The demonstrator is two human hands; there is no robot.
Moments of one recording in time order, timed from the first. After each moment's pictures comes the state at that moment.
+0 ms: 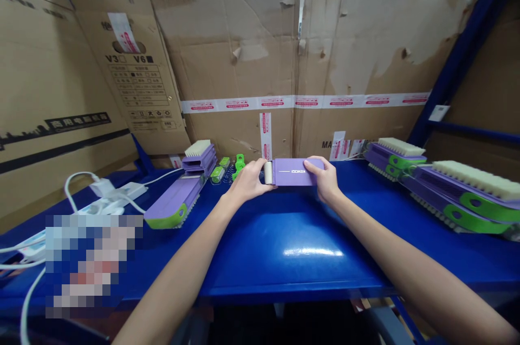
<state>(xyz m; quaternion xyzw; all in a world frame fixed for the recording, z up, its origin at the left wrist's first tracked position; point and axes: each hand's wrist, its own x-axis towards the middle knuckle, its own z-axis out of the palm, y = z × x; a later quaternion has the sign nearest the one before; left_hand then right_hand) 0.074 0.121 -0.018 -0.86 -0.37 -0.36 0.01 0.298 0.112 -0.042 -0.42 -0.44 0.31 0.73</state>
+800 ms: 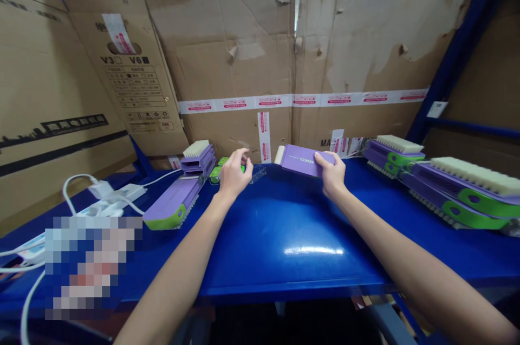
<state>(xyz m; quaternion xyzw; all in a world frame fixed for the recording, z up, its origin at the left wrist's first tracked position) 0.061 0.129 -0.014 -0.74 -0.44 -0.50 0.08 0.317 0.125 -0.042 -0.48 -0.36 0.23 0.77</state>
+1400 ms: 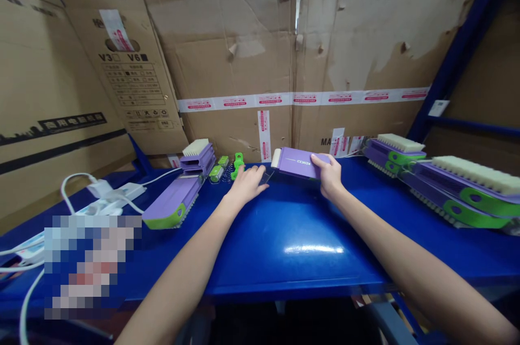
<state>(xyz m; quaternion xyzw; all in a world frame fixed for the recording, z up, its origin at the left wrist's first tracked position) 0.074 0.127 -0.030 -0.88 -0.43 -0.18 0.11 0.312 0.125 -0.044 -0.46 -0.35 0.31 0.76</state>
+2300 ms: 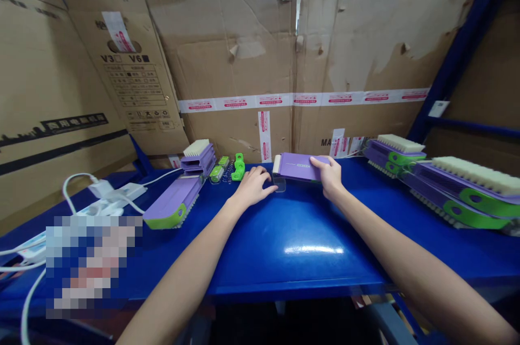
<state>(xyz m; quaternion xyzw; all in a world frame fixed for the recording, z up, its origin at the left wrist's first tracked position) 0.082 0.128 -0.044 -0.88 -0.41 -0.25 0.03 0.318 0.127 -0.049 -0.52 -0.36 0.28 0.72</state>
